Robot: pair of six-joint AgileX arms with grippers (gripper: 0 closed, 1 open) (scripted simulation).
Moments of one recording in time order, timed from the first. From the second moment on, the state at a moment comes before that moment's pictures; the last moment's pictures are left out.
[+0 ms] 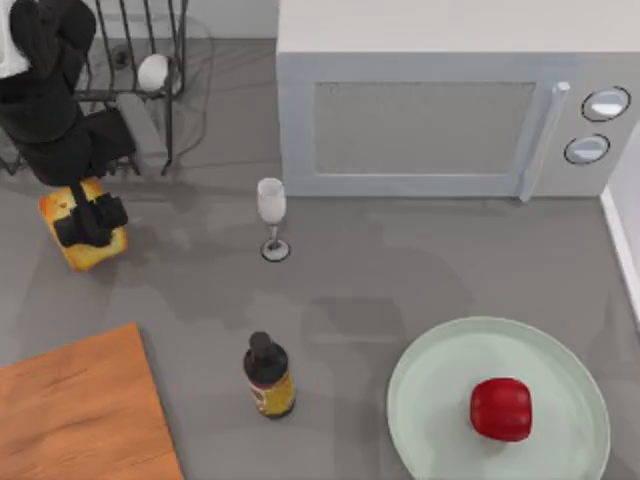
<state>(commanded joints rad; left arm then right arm) -0.13 2.06 1.53 -0.94 0.00 1.01 0.00 0.00 0.00 0.00 0.00 0.00</state>
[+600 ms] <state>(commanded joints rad) -0.13 2.00 1.76 -1.23 0.00 1.00 0.00 0.00 0.00 0.00 0.00 0.00</state>
